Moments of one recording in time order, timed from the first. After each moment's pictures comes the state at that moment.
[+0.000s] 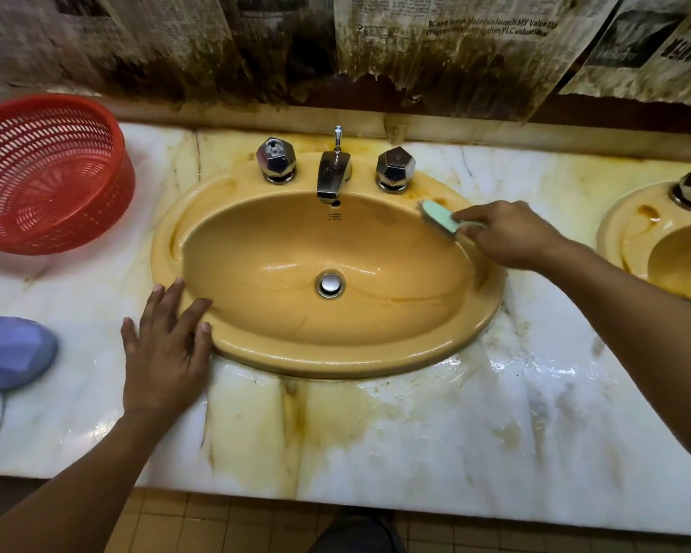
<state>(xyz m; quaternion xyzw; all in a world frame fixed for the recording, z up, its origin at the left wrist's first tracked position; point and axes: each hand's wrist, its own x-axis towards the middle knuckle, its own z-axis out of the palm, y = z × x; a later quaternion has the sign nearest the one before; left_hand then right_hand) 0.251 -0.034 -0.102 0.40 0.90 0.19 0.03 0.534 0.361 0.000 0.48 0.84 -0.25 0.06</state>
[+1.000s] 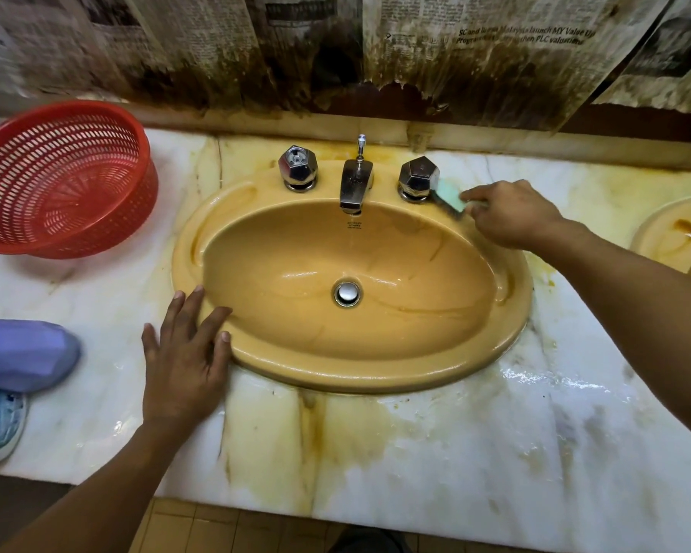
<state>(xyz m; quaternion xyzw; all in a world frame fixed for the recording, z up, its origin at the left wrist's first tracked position) 0.249 -0.034 -0.105 0.41 0.89 0.19 0.02 0.481 0.382 0.003 0.46 0.87 -0.15 0.07</state>
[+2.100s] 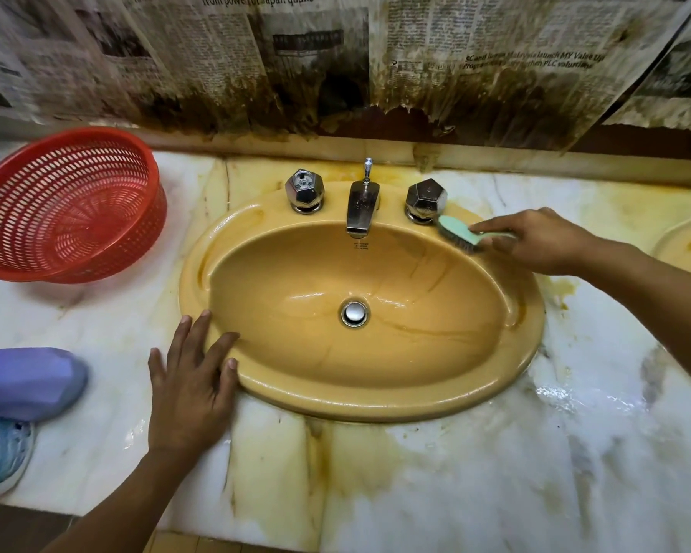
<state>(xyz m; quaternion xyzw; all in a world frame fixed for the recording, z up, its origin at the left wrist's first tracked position) 0.245 -0.033 -0.106 0.42 0.89 0.17 0.02 0.502 0.413 -0.003 0.41 0.88 -0.22 0.13</state>
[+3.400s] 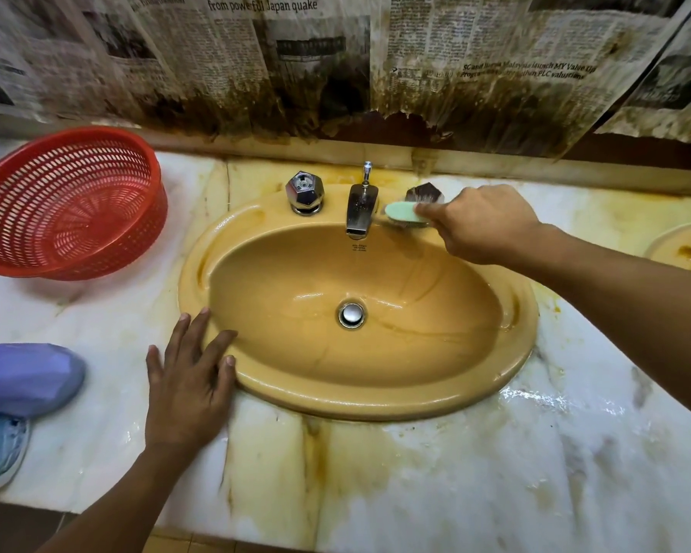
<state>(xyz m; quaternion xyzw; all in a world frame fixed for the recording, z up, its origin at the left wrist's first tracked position) 0.245 -0.032 -0.104 0.41 0.90 0.18 0.02 0.437 0.362 0.030 0.26 0.95 0.12 0.10</state>
